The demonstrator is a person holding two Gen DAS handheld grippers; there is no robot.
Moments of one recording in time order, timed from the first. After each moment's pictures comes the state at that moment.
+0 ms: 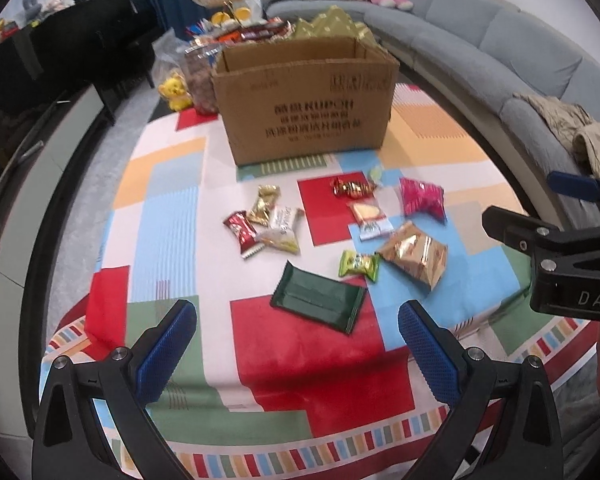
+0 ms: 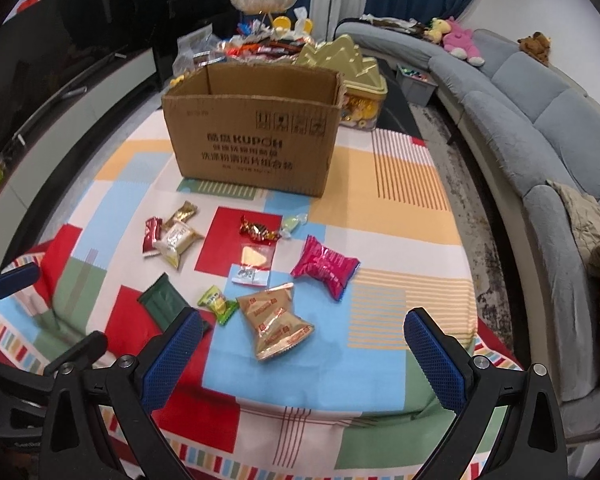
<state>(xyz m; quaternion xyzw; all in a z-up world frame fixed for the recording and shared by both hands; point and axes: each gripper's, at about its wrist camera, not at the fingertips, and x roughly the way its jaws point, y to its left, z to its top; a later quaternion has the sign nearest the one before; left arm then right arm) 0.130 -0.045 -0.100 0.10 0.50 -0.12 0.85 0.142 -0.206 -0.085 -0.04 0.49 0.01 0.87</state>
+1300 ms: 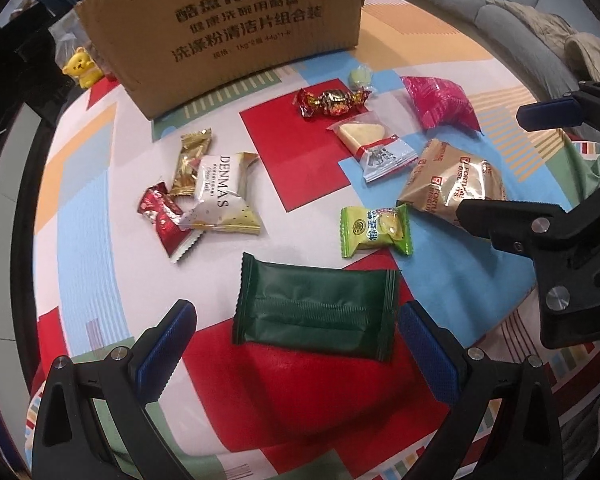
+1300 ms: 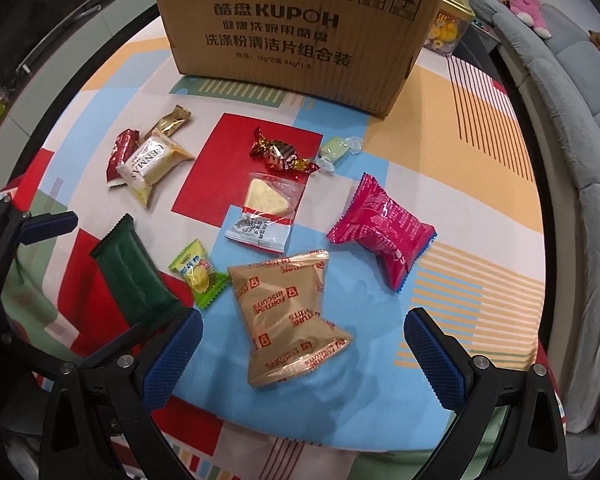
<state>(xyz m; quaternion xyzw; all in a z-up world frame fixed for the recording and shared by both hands) 0.192 -0.076 -0.212 0.19 0.57 -0.19 0.78 0.208 -0.189 -0.193 -0.08 0.61 0.07 0.78</state>
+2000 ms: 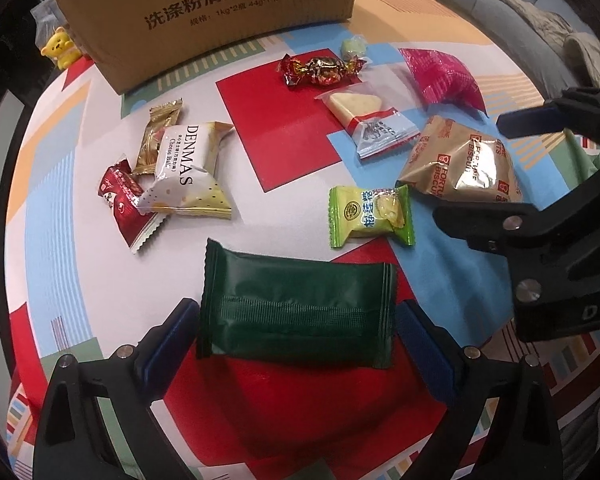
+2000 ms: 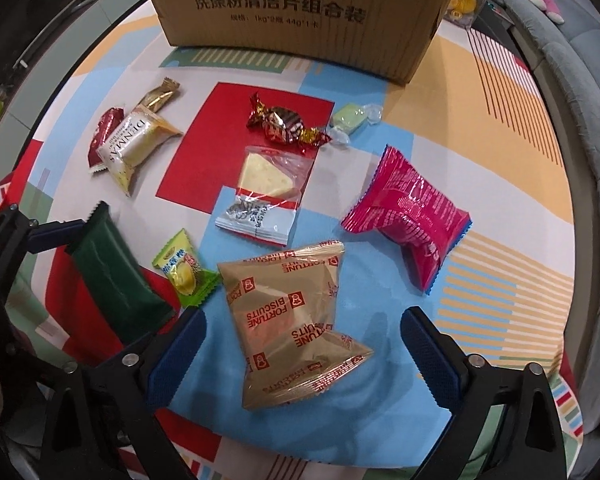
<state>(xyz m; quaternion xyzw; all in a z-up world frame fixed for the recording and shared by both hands) 0.201 -0.075 -0.237 0.17 0.59 -0.21 0.76 0.228 -0.193 -0.232 -0.07 0.64 0.08 0.76</state>
